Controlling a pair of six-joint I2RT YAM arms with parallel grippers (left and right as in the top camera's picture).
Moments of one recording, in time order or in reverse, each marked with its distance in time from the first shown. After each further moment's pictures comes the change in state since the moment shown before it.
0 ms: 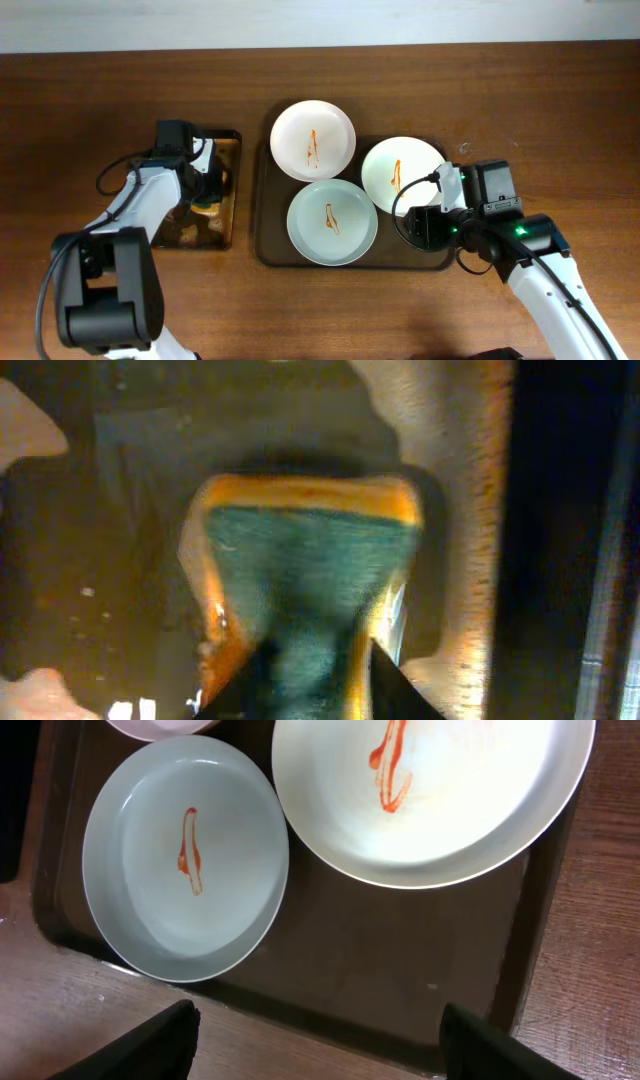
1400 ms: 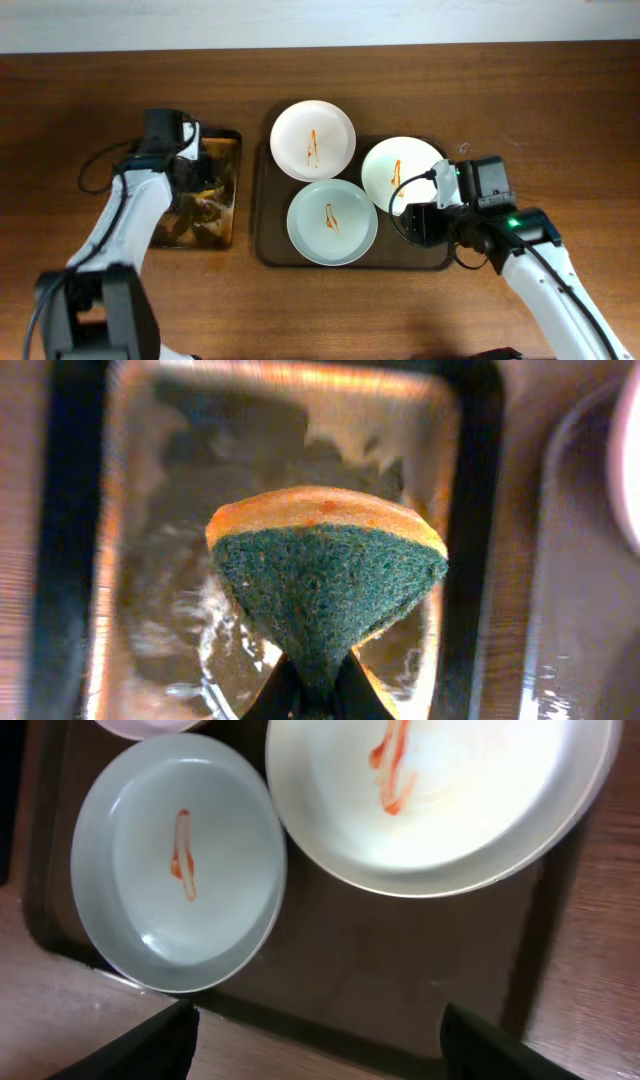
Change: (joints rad) left arm 0.001 -0.156 0.039 -0.053 -0.038 -0.085; right arm 0.000 0.071 0.000 0.047 -0.026 0.005
